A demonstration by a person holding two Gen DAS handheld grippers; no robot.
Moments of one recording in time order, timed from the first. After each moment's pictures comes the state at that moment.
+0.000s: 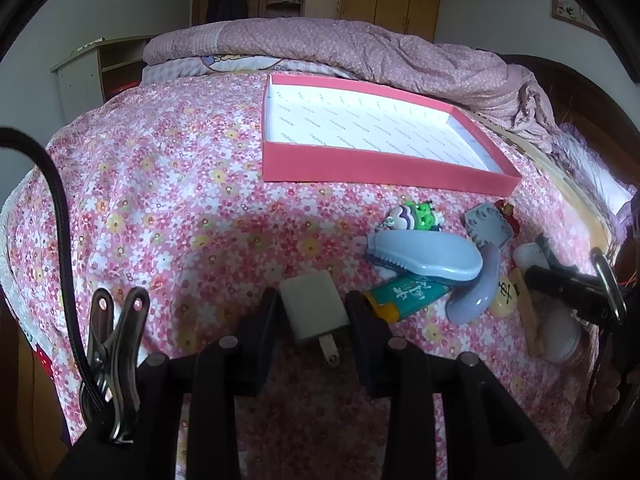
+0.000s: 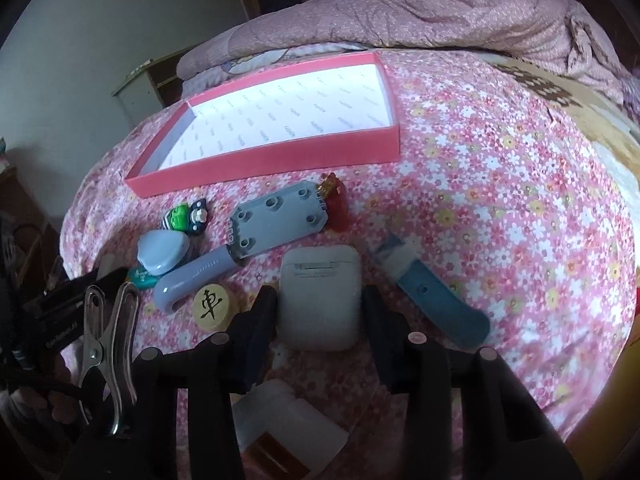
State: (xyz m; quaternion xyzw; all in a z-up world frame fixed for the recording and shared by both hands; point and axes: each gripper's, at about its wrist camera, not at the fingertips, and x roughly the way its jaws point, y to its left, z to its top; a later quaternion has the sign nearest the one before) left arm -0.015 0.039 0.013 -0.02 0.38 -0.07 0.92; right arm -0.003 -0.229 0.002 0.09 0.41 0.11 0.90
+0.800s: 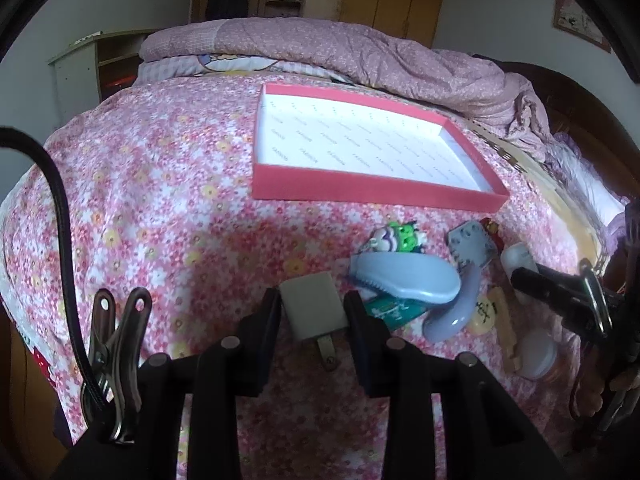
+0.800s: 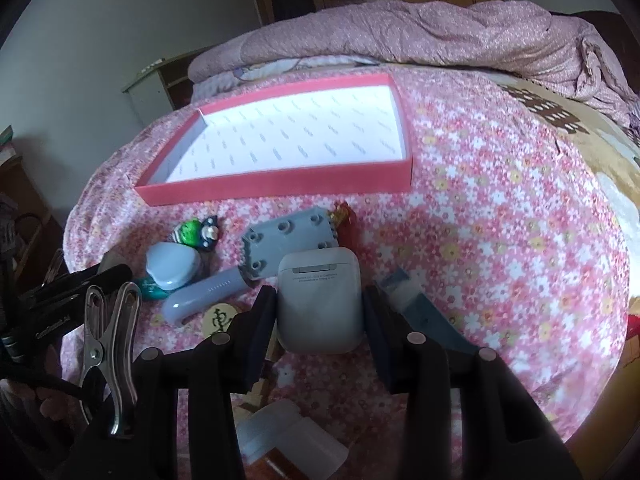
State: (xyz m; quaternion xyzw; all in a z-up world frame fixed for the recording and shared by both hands) left arm -0.006 0.038 0.034 -0.04 0.39 -0.08 0.92; right arm -0.001 -0.223 0.020 0.06 0.39 0.12 0.91
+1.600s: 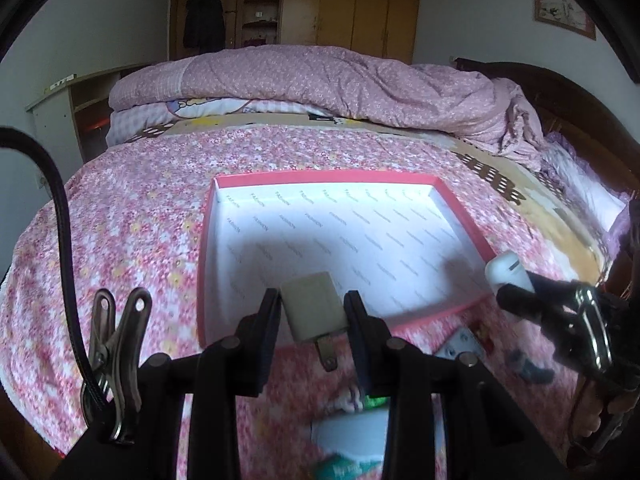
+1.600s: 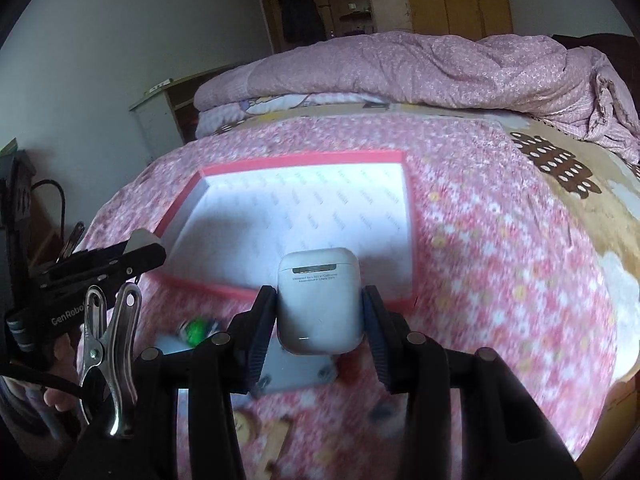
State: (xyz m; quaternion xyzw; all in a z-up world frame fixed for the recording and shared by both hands) left arm 0.086 0.000 0.088 0.00 0.35 -0.10 0.93; right arm 0.071 -0.225 0.068 0.05 0.36 0.13 0.92
